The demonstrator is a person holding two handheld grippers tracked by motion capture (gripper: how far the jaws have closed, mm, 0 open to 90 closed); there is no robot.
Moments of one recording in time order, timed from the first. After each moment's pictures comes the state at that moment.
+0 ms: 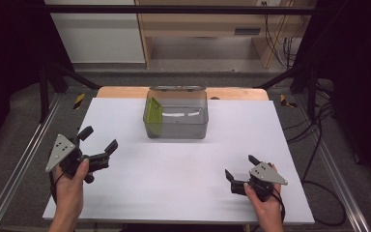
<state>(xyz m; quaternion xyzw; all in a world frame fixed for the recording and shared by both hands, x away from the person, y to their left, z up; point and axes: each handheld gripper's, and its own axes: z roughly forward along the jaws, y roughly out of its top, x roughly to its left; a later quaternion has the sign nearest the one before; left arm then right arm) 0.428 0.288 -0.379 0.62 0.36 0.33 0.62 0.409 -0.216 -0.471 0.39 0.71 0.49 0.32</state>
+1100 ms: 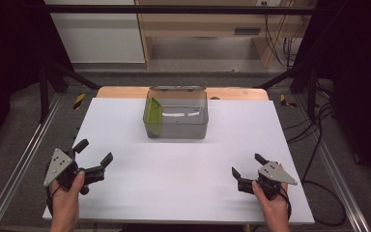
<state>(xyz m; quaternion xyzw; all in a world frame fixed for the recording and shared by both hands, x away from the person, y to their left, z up) 0.412 0.304 -0.415 0.63 0.37 0.34 0.60 0.410 -0.235 -0.468 0.40 0.69 0.51 0.33</state>
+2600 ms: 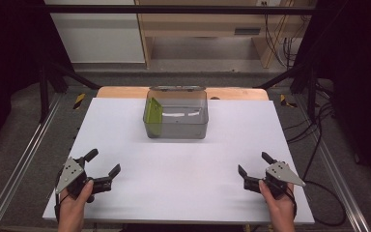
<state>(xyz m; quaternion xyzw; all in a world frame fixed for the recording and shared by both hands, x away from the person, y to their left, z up) 0.404 0.294 -0.445 0.66 0.35 0.31 0.59 0.410 -0.251 -0.468 0.40 0.67 0.52 0.35</state>
